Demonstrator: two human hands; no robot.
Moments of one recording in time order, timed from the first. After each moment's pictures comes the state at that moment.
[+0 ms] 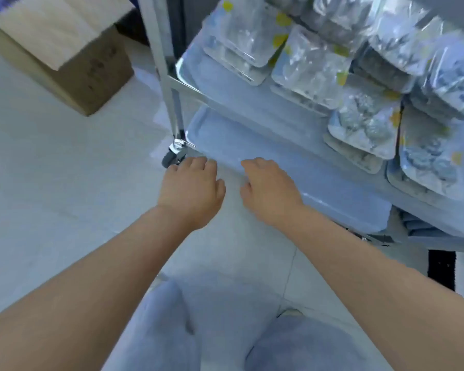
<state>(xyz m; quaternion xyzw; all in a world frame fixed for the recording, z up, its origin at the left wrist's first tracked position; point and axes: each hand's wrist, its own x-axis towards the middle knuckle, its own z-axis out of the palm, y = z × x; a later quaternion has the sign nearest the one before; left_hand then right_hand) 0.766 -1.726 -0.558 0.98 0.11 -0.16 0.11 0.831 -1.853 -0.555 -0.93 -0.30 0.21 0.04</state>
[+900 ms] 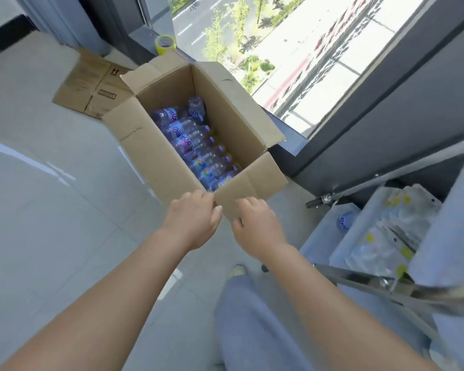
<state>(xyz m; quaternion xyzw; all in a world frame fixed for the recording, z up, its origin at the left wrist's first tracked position) 0.807 -1.280 -0.330 0.92 0.27 -0.22 0.15 0.887 -1.394 -0.348 -0.88 -0.39 0.25 0.10</state>
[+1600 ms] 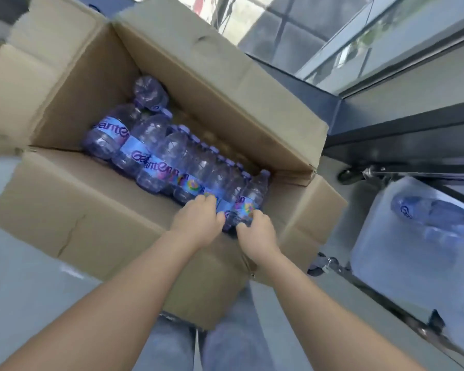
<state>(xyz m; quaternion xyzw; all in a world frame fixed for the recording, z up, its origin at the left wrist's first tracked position) 1.008 -1.027 -0.584 0.85 0.17 -0.42 0.27 1.024 -1.153 -0.585 -0.86 0.13 0.45 0.19</state>
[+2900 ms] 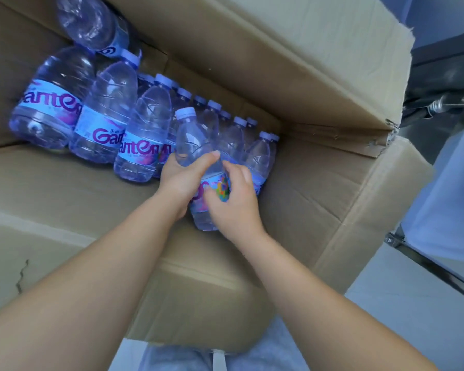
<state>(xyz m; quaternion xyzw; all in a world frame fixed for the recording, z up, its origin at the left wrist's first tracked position) 1.033 -0.999 -0.731 0.52 0.56 -0.28 0.58 1.015 -1.095 -0.705 -0.84 0.12 0.35 0.40</state>
